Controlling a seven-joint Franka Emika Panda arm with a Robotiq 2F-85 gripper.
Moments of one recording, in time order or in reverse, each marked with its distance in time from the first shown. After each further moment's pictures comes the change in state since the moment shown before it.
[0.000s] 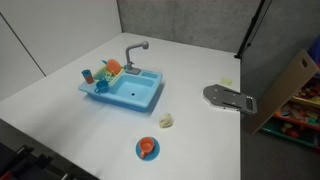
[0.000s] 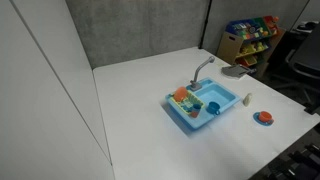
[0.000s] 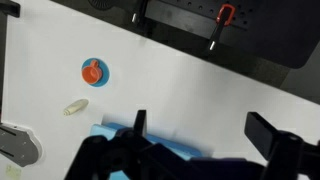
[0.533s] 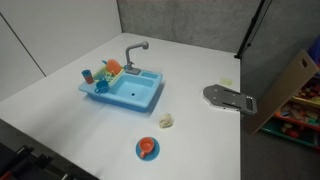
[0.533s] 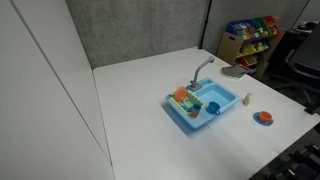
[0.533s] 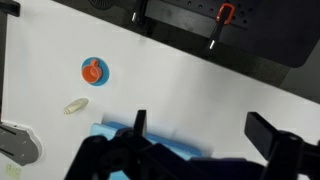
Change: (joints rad) arm 0.000 0.006 0.000 0.007 0.000 0.000 0.000
